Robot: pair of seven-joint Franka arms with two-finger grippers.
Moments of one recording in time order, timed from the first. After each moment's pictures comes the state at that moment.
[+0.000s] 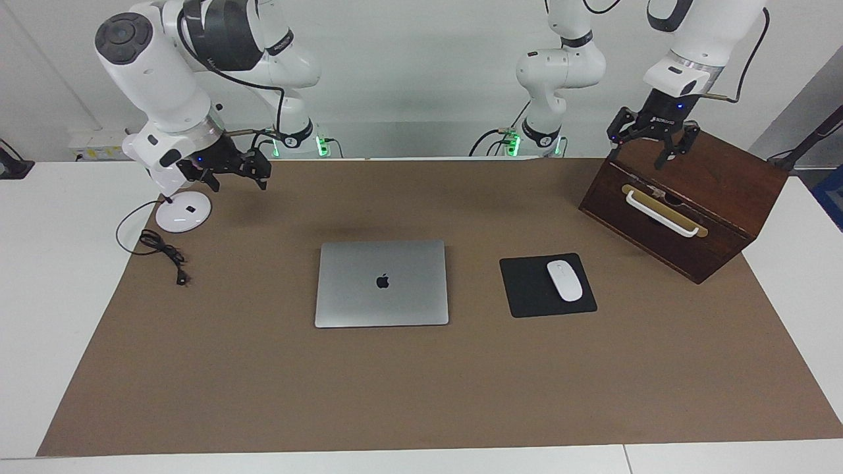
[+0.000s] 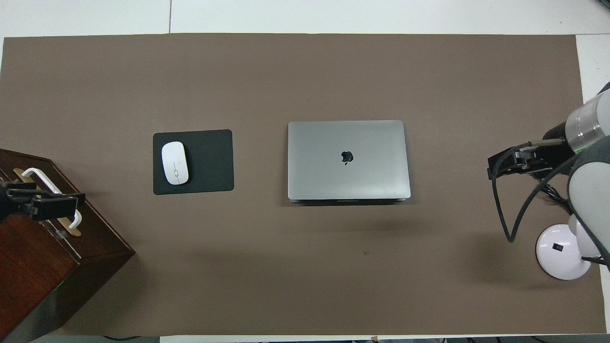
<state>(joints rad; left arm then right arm) -0.03 -0.39 0.03 -2.10 -0.12 1.87 0.30 -0.06 -0.03 0.09 -1.73 0.05 1.54 0.04</state>
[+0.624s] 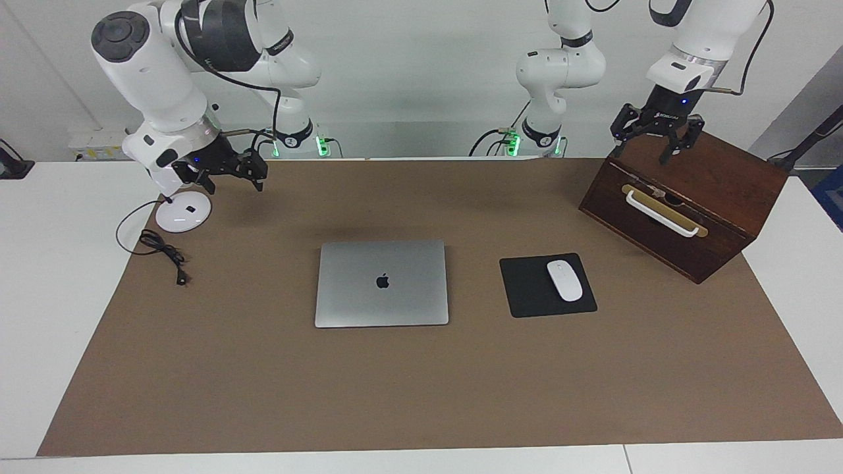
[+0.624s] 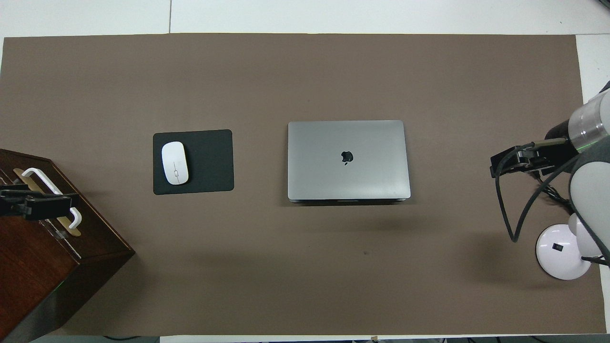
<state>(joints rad) -0.03 -0.39 0.02 -2.06 -0.07 1.84 0.25 -0.07 -0.03 0.09 -1.74 0.03 1.59 0.00</state>
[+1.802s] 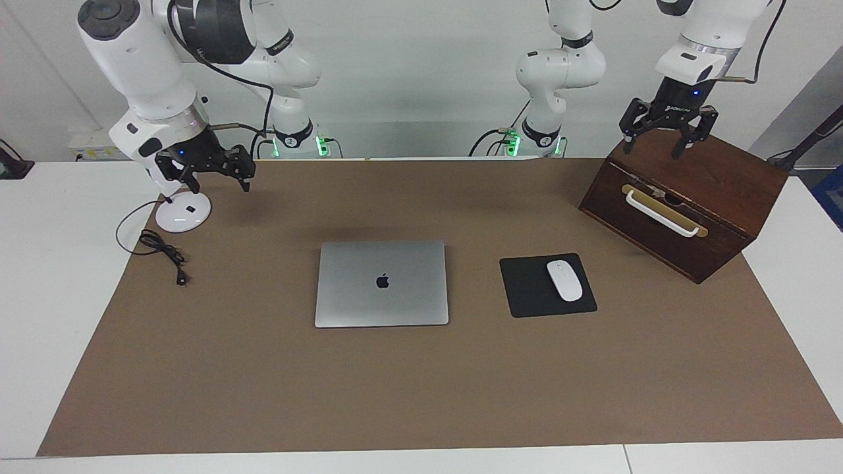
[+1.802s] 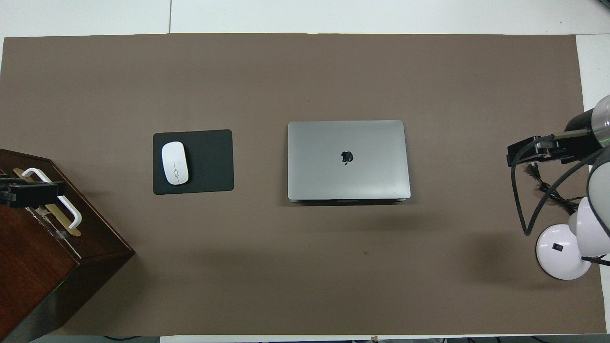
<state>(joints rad) -0.03 -0.34 0.01 -1.97 -0.05 1.80 0.19 -0.08 -0.03 0.09 -1.70 -0.01 1.59 0.00</state>
